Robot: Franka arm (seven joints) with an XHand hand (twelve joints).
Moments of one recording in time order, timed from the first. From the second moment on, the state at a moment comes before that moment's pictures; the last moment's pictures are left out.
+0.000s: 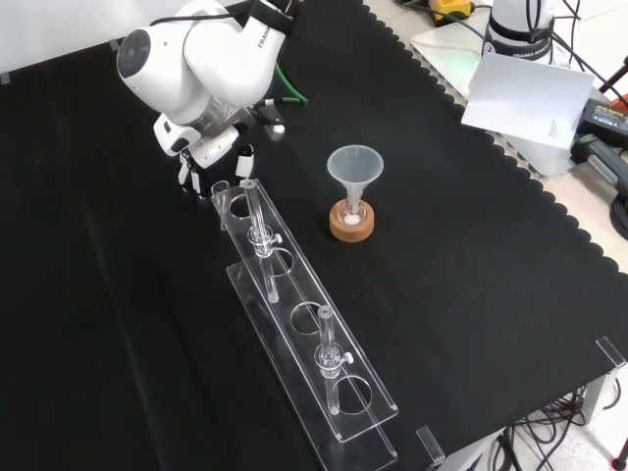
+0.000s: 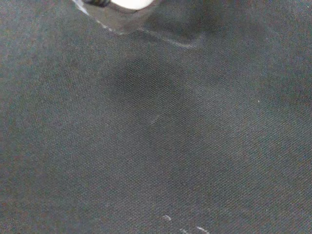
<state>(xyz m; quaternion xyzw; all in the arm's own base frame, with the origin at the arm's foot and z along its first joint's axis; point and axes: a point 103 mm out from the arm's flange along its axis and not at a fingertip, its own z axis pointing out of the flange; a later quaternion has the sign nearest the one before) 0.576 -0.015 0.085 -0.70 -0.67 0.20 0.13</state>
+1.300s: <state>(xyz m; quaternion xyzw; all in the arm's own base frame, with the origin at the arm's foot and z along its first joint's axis) 0.580 -0.008 0.076 -0.69 -0.68 0.20 0.14</state>
